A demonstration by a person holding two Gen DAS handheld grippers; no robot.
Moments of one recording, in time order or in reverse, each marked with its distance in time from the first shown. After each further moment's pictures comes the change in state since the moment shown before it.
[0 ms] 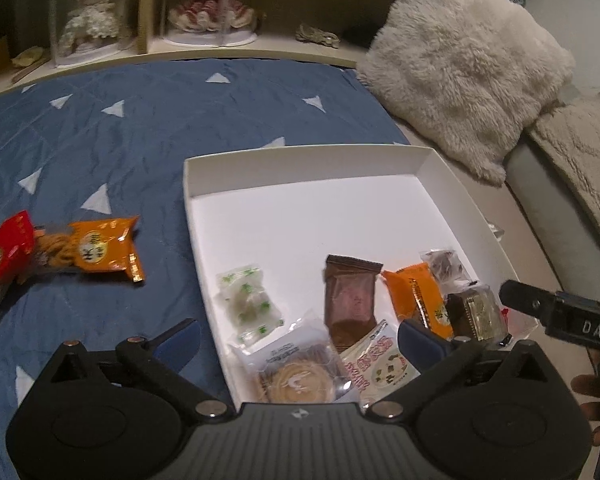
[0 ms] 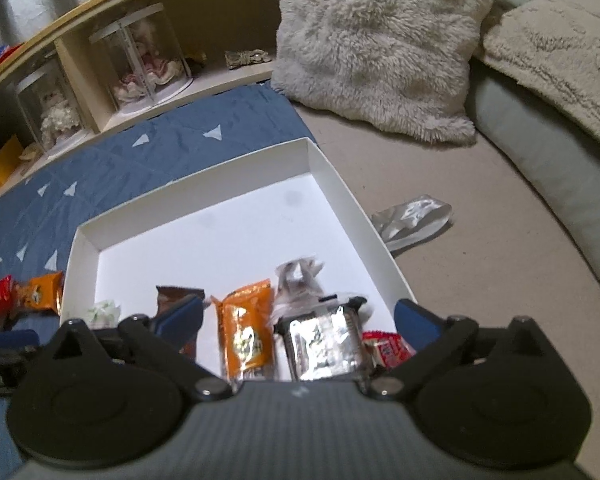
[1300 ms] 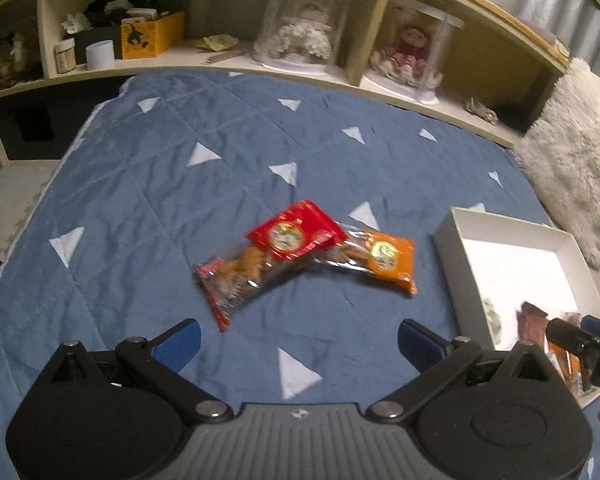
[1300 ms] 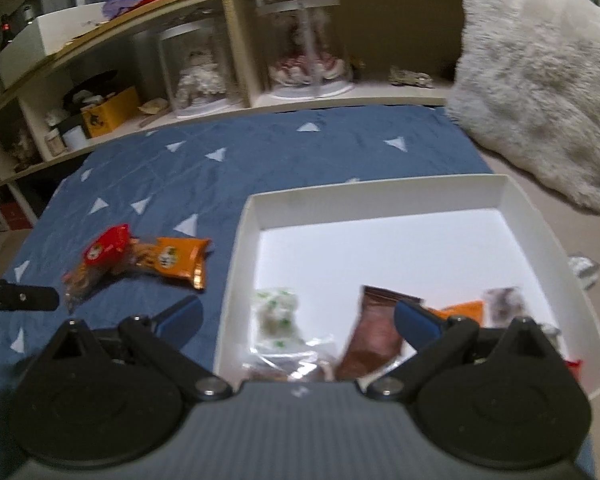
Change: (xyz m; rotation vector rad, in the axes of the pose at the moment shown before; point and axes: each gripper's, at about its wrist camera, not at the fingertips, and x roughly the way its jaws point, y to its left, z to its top) left arm -0.079 0.191 -0.037 -0.229 -0.129 0.220; right arm 0.003 0.148 -0.025 -0.260 -0.067 0.241
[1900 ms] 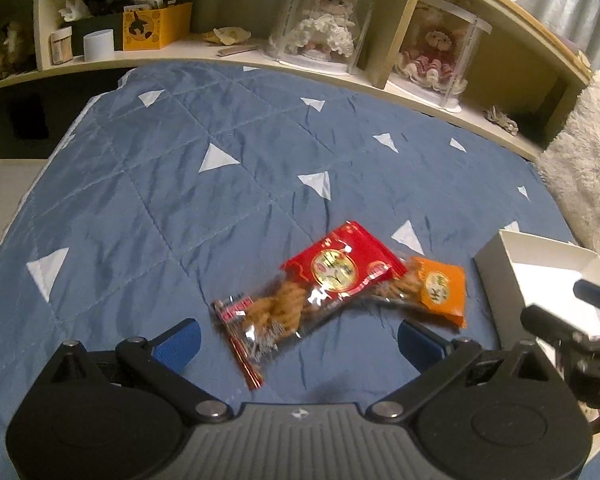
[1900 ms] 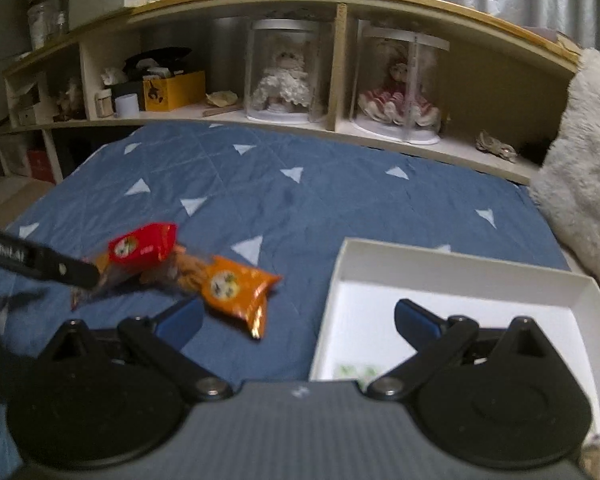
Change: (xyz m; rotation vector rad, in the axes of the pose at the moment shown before) left arm 0.057 0.036 0.020 -0.011 -0.011 -0.019; right arm 0.061 0.075 0.018 -0.265 -0.095 0.037
